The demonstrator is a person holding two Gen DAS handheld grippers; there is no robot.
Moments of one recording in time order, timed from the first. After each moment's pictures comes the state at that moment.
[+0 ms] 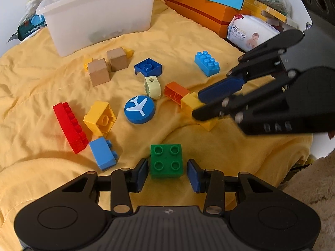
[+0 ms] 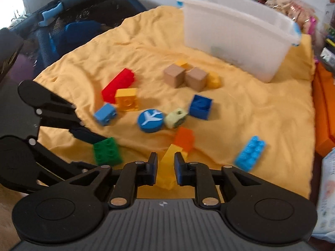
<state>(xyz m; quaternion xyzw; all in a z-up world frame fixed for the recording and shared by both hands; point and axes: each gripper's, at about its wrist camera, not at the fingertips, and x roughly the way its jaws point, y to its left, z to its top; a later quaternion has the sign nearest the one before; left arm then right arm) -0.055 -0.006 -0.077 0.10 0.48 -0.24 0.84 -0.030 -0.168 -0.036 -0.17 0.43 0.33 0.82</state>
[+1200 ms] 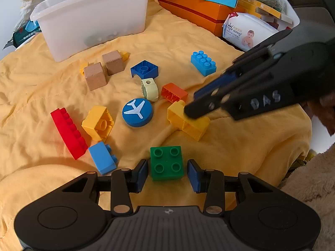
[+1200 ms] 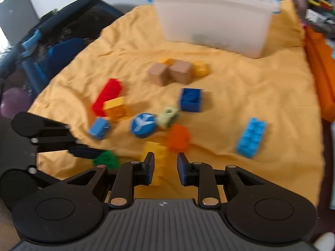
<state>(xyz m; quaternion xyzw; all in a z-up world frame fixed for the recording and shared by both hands) -0.055 -0.008 -0.076 0.12 0.47 -0.25 0.83 -0.010 -0.178 -0.039 -0.07 0.48 0.30 0.82</state>
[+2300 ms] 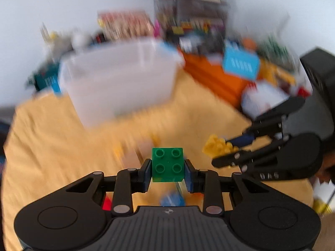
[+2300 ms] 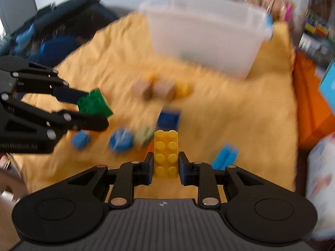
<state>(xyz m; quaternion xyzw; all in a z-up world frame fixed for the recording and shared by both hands) 0.007 0.000 0.011 0.08 0.35 -0.22 0.91 0.009 -0.182 -0.009 -0.12 0.43 0.26 0.85</state>
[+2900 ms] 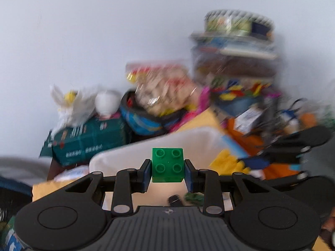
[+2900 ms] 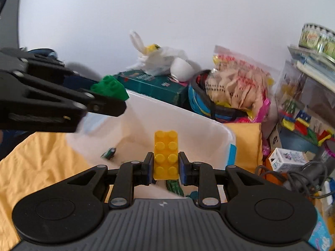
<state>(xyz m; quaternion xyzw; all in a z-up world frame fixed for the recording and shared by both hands) 0.211 0.000 0.074 0.08 0.28 -0.17 0.94 0.175 -0.152 0.076 -0.13 0.29 0.21 0.92</state>
